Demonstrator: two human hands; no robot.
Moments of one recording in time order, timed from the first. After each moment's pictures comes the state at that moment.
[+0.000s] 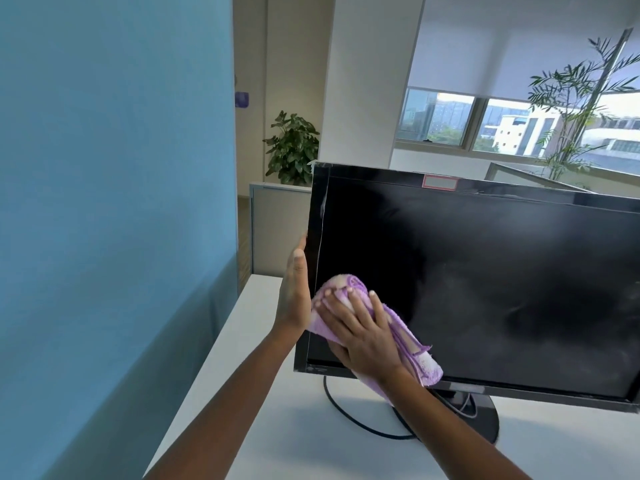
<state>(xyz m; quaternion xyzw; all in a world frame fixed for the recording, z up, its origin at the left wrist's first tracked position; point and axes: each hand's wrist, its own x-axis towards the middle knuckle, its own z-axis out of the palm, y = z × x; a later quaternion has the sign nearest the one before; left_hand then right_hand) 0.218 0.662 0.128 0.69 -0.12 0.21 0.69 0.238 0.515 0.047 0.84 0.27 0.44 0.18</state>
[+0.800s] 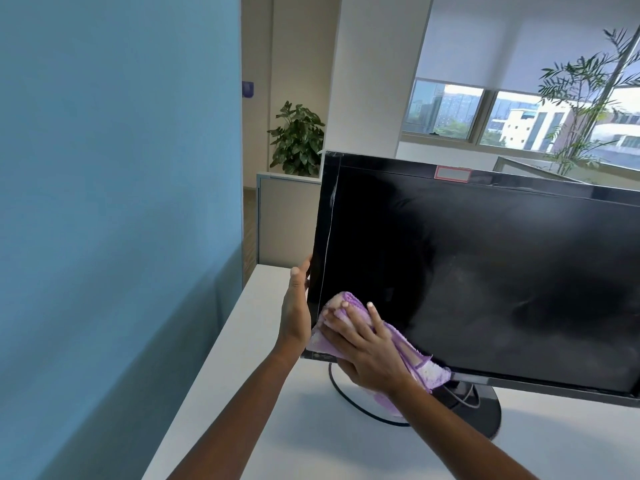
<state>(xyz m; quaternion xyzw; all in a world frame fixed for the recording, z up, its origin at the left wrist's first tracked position) 0.200 0.665 0.098 0.65 -0.09 0.16 0.74 0.222 0.509 0.023 0.82 0.34 0.40 0.20</state>
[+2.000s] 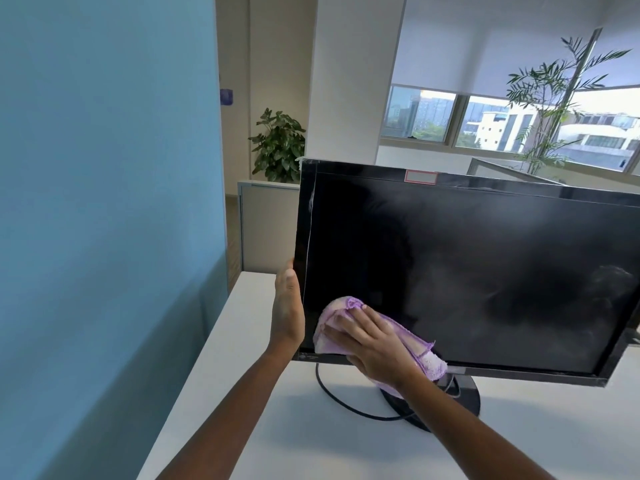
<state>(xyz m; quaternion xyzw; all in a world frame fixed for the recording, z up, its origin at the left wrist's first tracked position) 0.196 0.653 0.102 0.71 -0.05 0.20 0.68 0.222 0.474 0.035 0.80 0.36 0.42 0.23</state>
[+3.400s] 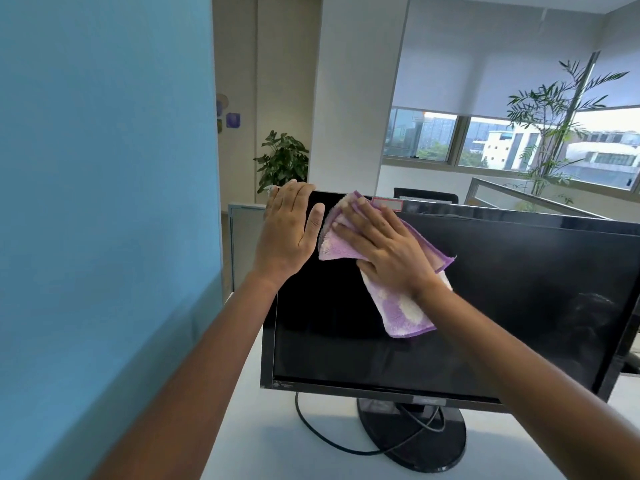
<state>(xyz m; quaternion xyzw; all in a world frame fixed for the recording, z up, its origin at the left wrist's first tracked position) 0.229 0.635 0.239 0.85 -0.18 0.42 0.26 0.255 0.443 0.226 0.78 0.34 0.49 0.20</state>
